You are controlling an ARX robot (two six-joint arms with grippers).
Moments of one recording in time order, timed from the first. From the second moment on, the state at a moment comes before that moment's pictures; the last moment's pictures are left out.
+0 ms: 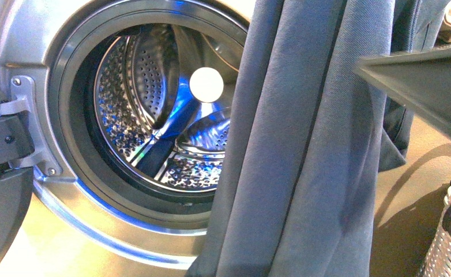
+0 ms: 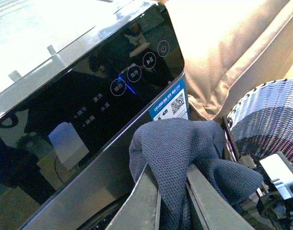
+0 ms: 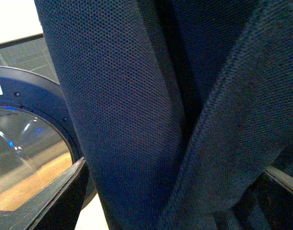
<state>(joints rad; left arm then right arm) -0.65 1.99 2.88 -1.15 0.07 0.37 0.13 1.48 0.53 1.13 -0.68 0.37</state>
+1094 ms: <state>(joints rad) -0.65 1.99 2.88 -1.15 0.04 0.37 0.39 1.78 0.86 1.04 -0.34 0.36</state>
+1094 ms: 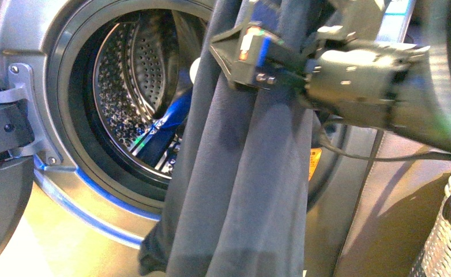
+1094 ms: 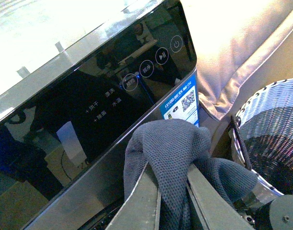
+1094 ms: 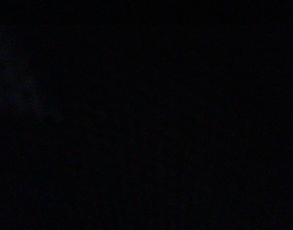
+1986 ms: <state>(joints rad) -0.65 1.99 2.89 -1.14 0.03 0.37 0.33 1.48 0.73 0.96 -0.26 0.49</state>
